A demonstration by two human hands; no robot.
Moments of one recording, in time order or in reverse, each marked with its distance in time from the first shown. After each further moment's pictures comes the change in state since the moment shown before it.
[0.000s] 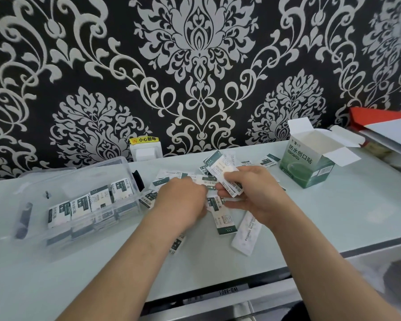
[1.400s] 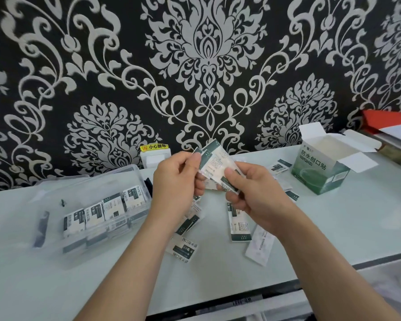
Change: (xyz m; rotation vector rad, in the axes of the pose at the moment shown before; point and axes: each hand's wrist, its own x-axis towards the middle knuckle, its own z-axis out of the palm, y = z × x) left_hand -0.011 -0.017 -0.024 -1.457 0.520 -0.286; right_hand -0.003 -0.004 0.016 0.066 -0.222 -0.258
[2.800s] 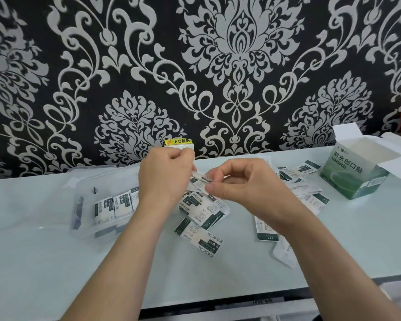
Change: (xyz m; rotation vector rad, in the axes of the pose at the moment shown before) left_hand 0.005 0.013 -0.053 0.397 0.241 -0.041; right_hand -0.013 -0.024 0.051 -0.277 -0.134 -0.111
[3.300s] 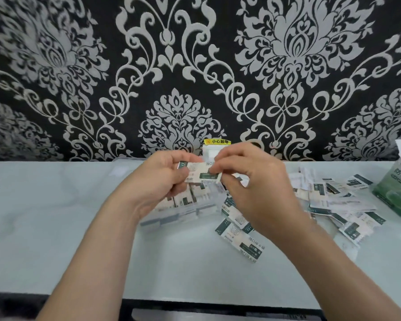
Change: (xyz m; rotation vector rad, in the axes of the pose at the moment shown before) left_hand 0.018 -0.044 -0.088 -0.347 -0.470 -0.258; right_hand 0.029 -0.001 0.064 -0.592 0.231 -0.718
